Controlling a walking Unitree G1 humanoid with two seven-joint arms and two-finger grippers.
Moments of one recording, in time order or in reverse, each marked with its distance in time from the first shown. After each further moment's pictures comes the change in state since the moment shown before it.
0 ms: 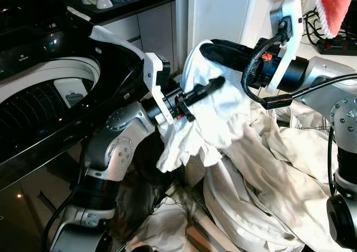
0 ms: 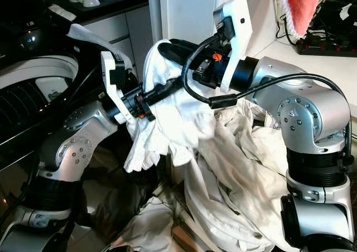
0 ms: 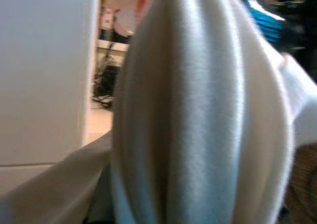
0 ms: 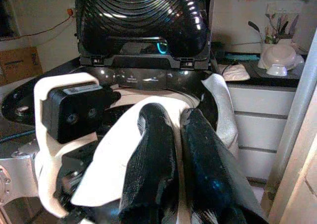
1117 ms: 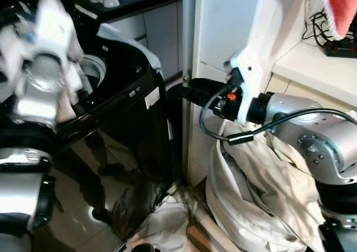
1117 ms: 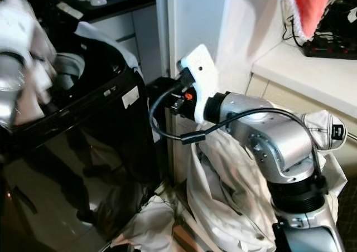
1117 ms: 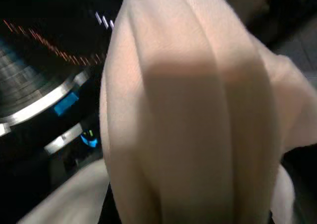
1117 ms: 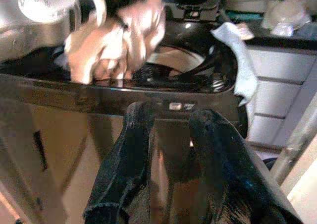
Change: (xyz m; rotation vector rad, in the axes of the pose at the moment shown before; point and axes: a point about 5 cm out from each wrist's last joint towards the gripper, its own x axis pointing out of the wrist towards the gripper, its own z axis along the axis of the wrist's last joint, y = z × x) left arm -0.127 0.150 0.086 0.914 0.408 1.327; right arm 0.020 0.031 -0.051 -0.027 0.154 -0.082
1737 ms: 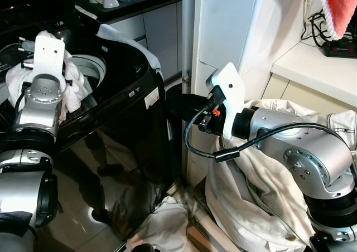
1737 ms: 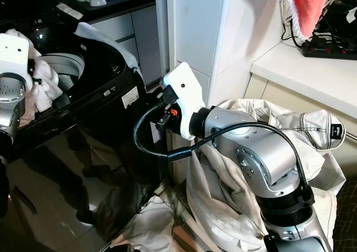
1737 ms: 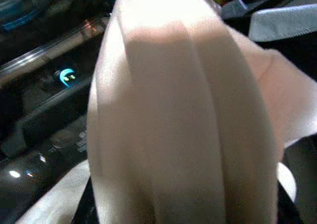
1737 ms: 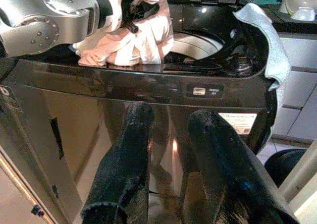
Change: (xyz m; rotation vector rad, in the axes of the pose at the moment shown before) left arm -0.003 0.000 -0.043 -0.127 0.188 -0.024; right arm 0.008 0.023 -0.017 0.034 0.058 0.045
